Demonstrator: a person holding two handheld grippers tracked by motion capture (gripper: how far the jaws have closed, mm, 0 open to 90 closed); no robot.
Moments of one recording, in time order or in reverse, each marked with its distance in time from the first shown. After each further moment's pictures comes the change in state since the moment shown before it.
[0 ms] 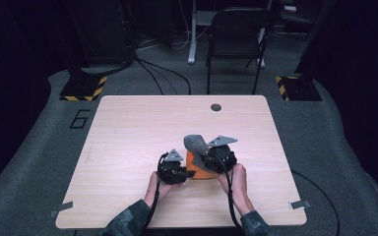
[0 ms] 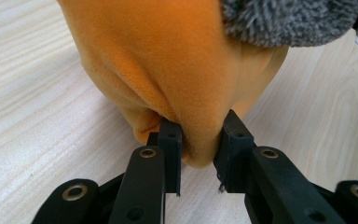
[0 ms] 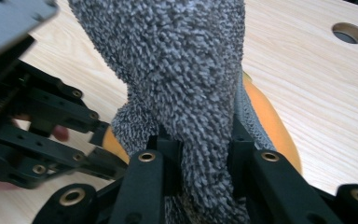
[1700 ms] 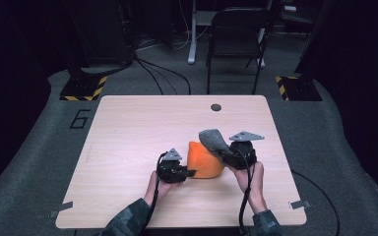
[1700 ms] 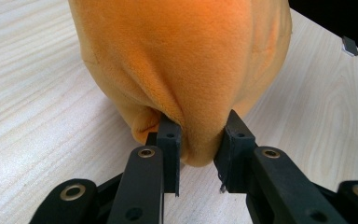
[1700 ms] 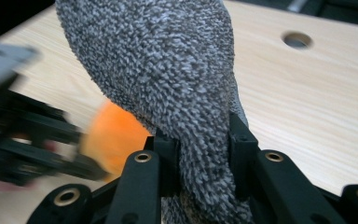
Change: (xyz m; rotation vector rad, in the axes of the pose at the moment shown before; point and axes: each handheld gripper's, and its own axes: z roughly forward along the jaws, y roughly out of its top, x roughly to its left) left arm 0.007 -0.001 0.000 -0.021 -0.035 0.009; right arm -0.035 -0.004 -0.038 -0.104 -0.005 0.111
